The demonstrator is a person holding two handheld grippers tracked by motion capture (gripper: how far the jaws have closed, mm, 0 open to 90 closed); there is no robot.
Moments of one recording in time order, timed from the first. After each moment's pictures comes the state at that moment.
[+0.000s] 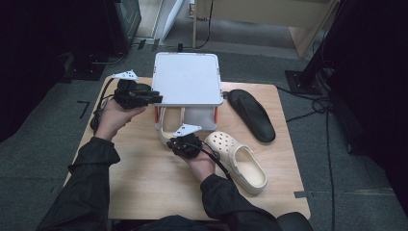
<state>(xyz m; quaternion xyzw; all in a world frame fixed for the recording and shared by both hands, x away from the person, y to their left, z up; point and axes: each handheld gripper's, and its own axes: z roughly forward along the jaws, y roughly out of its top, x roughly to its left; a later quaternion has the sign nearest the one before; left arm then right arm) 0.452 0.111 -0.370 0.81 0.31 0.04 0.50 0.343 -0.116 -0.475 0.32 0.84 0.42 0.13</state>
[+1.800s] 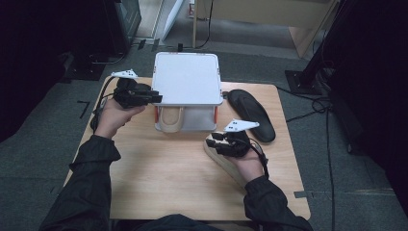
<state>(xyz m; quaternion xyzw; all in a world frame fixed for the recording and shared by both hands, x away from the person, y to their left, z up) 0.453 0.111 -0.367 0.81 0.31 0.03 0.50 0.312 -0.254 -0.416 0.35 0.81 0.46 0.11</state>
